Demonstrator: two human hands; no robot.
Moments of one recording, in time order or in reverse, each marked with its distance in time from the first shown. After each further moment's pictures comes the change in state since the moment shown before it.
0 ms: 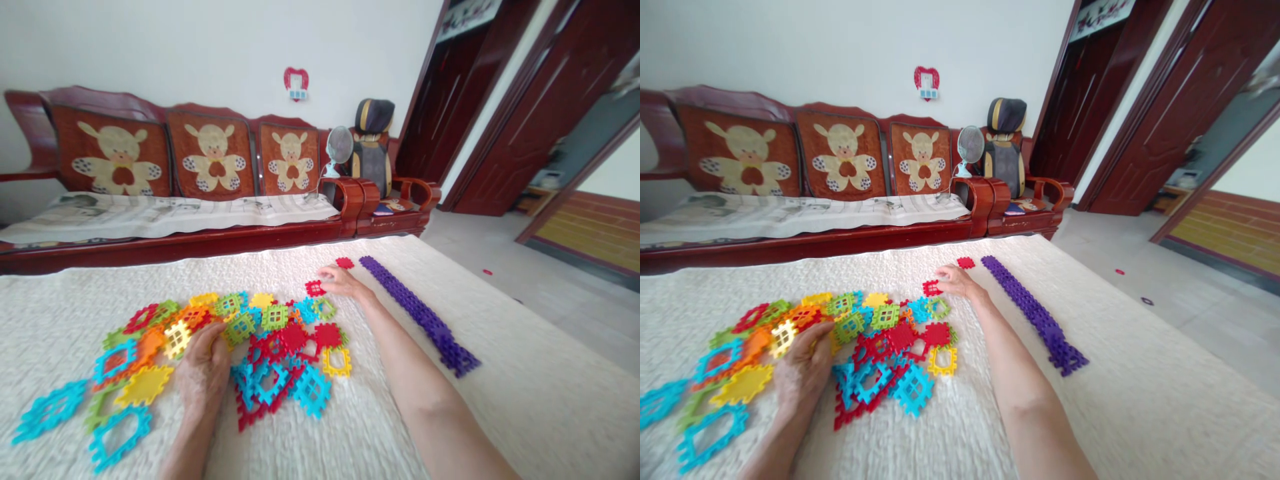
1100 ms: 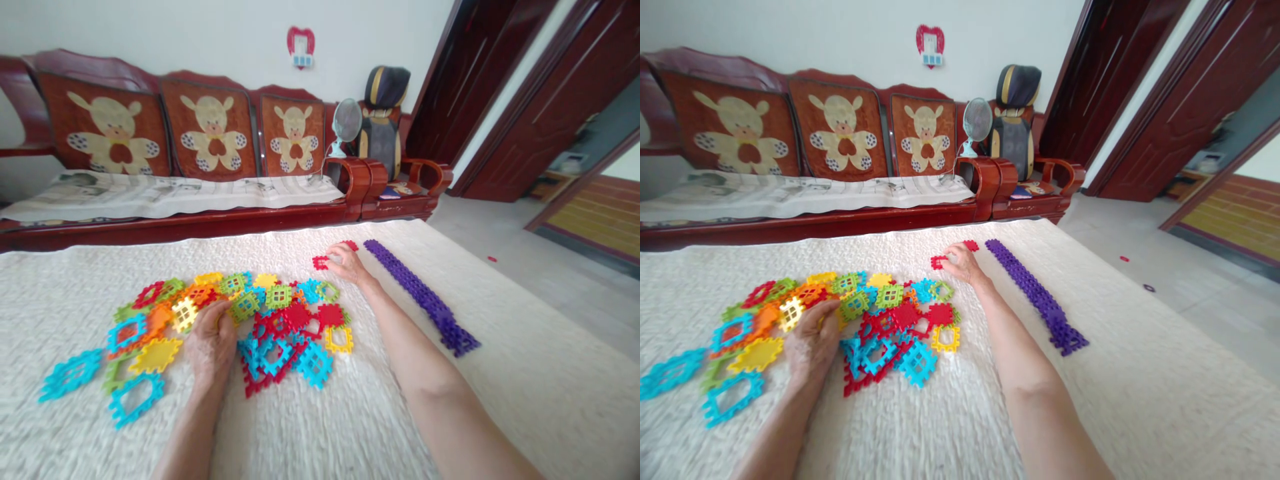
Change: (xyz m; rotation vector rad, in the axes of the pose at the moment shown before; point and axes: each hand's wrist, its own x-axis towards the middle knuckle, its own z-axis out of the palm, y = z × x) left_hand -0.001 0.000 0.000 -0.018 0.013 0.050; right_hand -0.006 -0.002 0.016 0.037 0.289 -0.049
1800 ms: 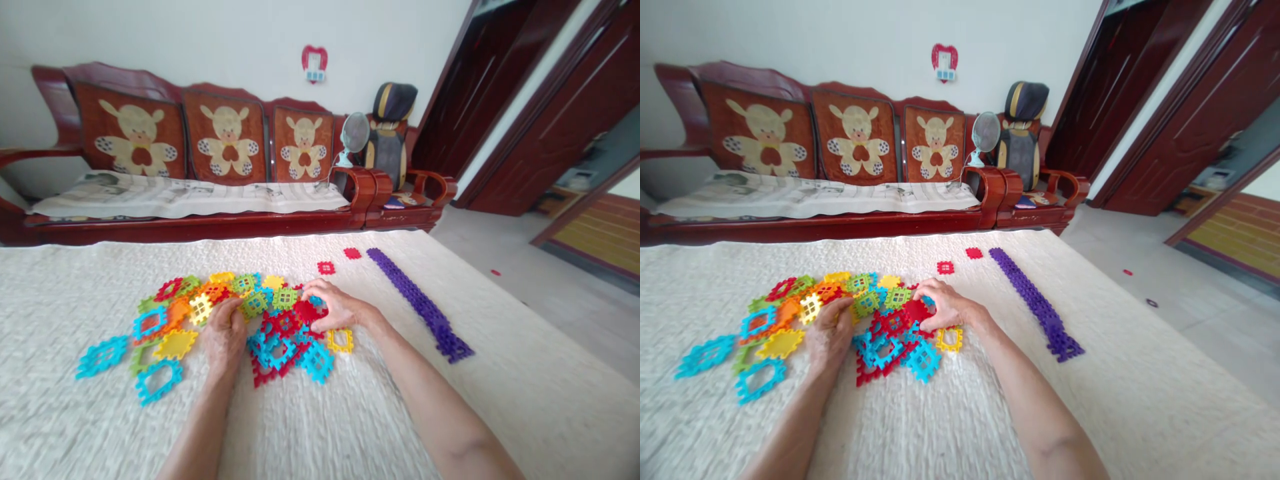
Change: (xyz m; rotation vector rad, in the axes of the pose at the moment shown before) left_hand 0.000 0.001 0.004 -0.044 0.015 -0.015; right_hand -0.057 -0.099 -0.015 0.042 -0.576 -0.252
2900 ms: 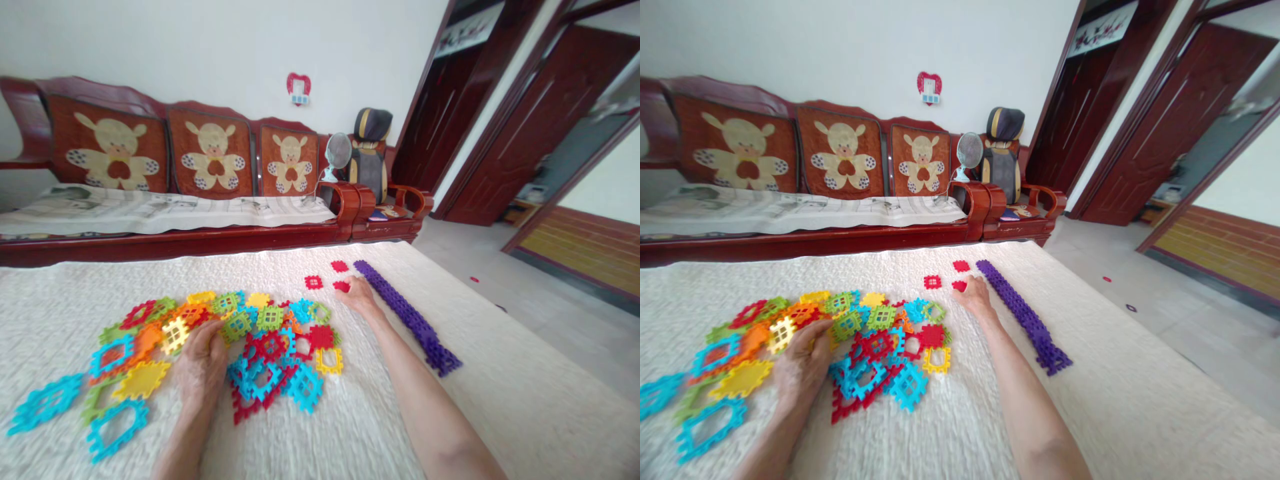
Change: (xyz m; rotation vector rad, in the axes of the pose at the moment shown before) left_hand -0.001 -0.001 -0.004 0.054 -0.040 -0.004; right_hand -0.016 0.101 -0.024 -0.393 0.523 0.864
